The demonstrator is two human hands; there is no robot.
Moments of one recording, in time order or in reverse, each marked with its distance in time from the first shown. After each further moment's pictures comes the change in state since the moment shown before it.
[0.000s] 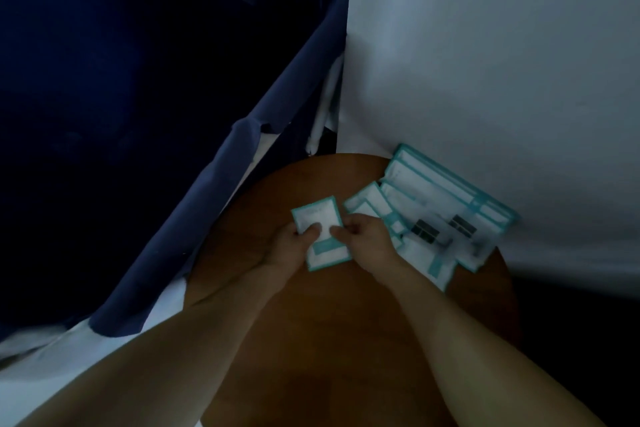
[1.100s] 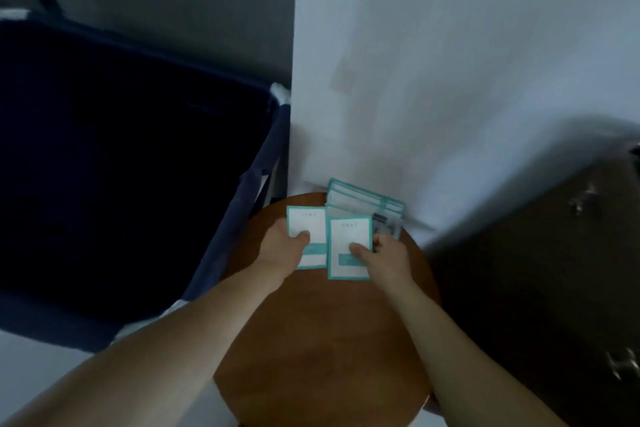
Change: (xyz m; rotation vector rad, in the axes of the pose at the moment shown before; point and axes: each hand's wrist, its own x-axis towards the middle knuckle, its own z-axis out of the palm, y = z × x) left_hand -0.184 0.071 -0.052 0.315 -0.095 0.446; right_hand -0.223 -0.067 -0.013 -0.060 0.599 -0.004
